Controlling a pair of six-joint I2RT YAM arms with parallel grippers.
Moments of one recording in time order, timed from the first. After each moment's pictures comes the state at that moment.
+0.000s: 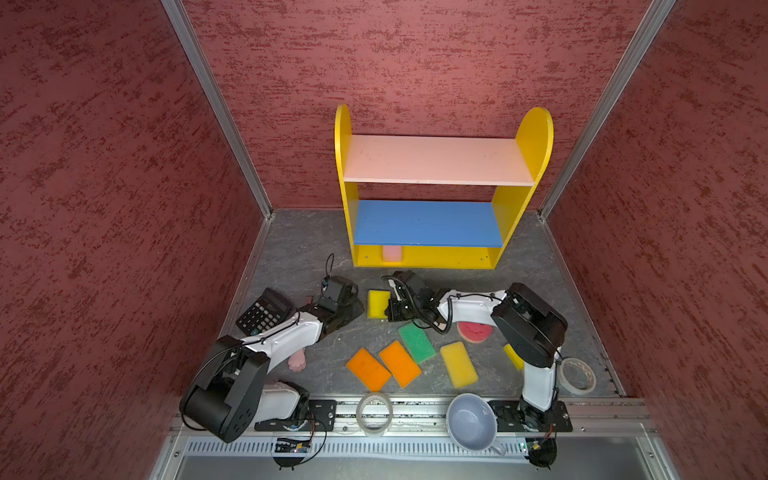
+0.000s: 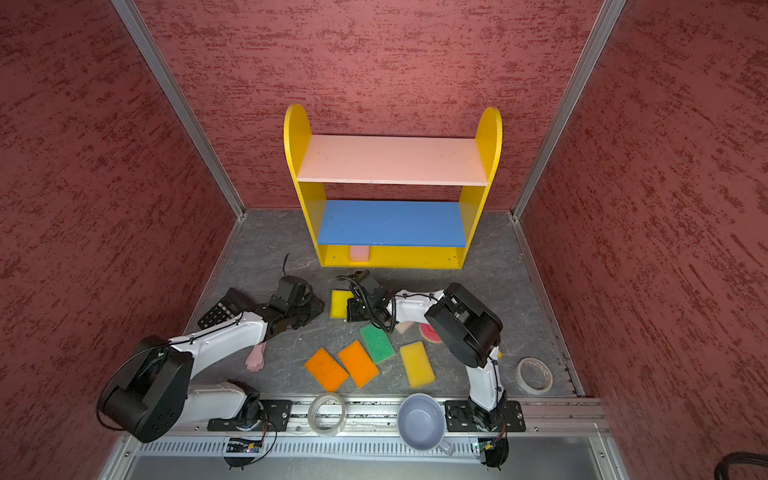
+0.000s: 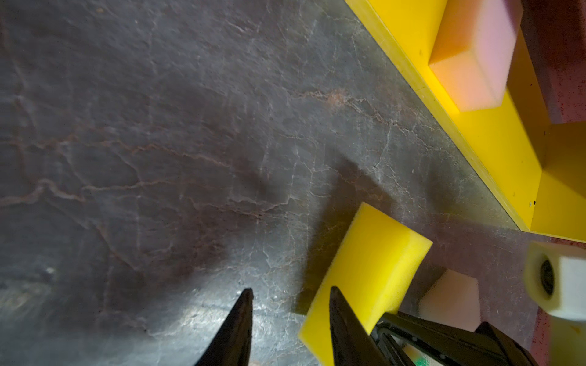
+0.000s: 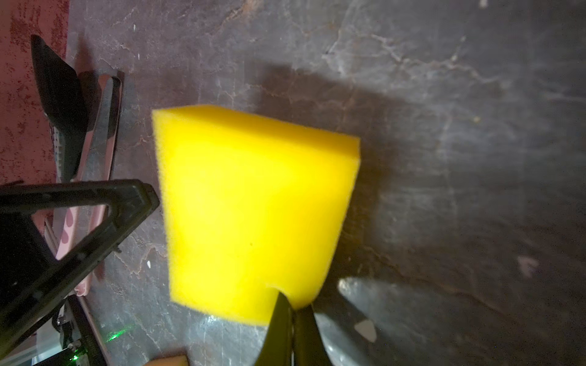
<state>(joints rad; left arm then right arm) -0.43 1.32 0.55 -0.15 0.02 -0.99 0.83 1.93 1.09 -0.03 -0.22 0.69</state>
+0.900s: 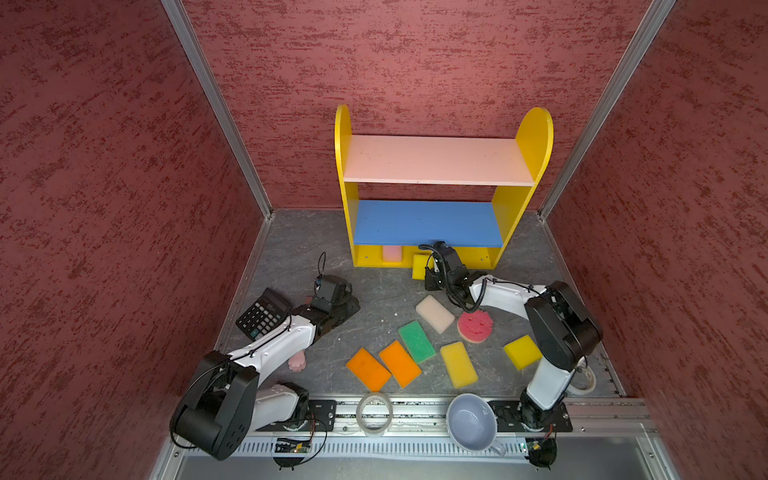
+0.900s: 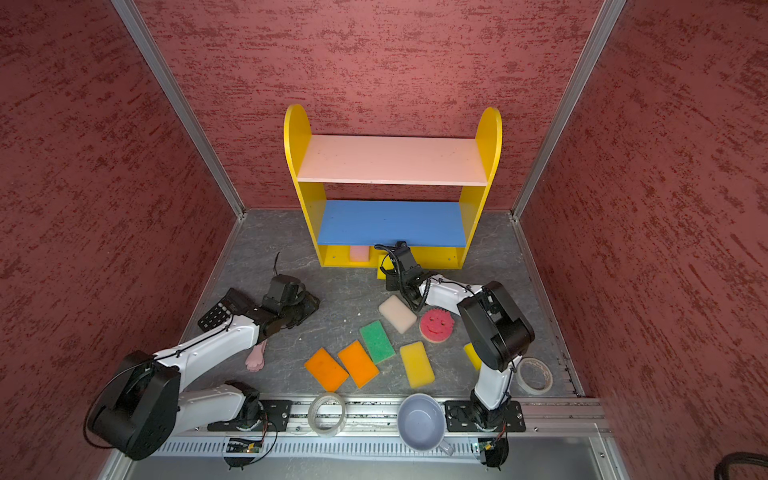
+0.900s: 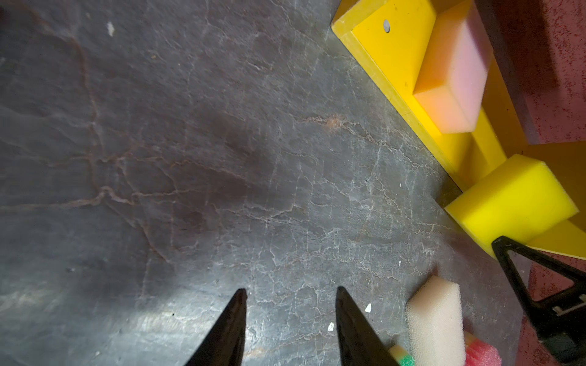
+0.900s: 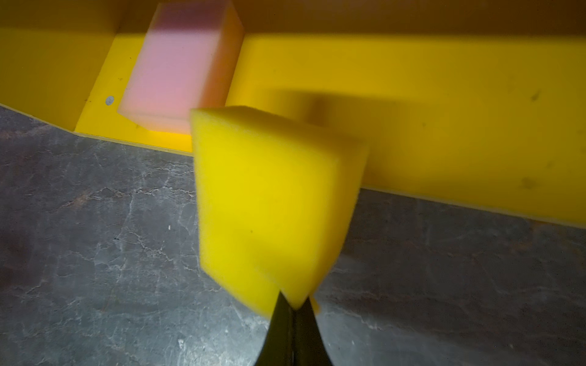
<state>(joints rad) -0.39 1.23 0.54 -0.20 0.00 -0.99 0.55 1.79 1.03 -0.03 0.09 0.41</state>
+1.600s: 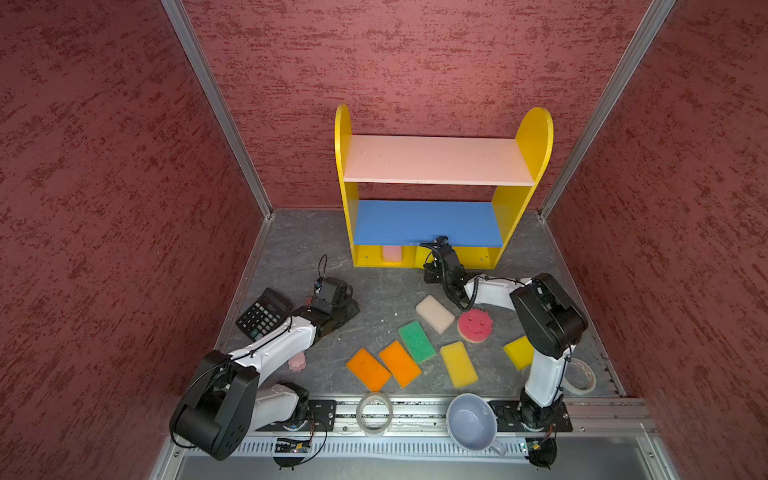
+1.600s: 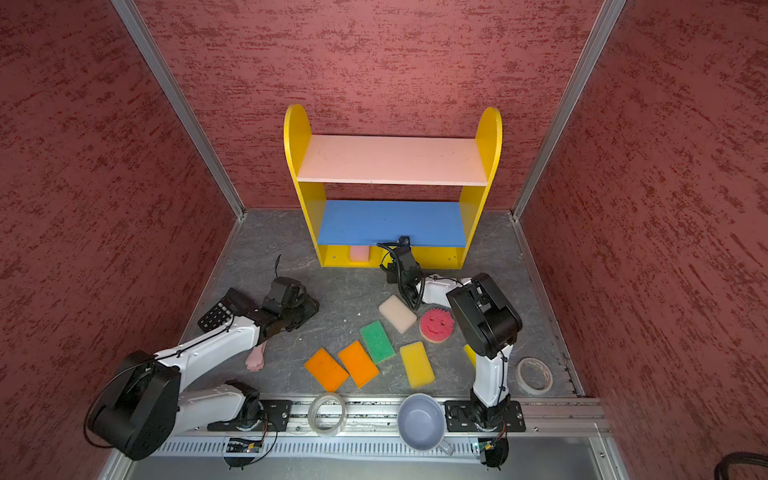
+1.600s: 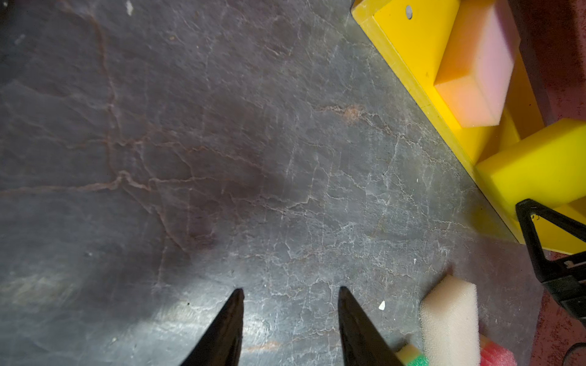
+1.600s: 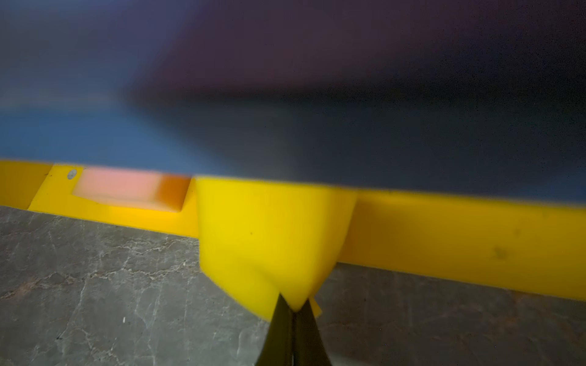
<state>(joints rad) -0.40 1.24 0.54 -0.23 -0.01 -1.00 0.52 1.89 1.03 0.18 0.19 0.43</state>
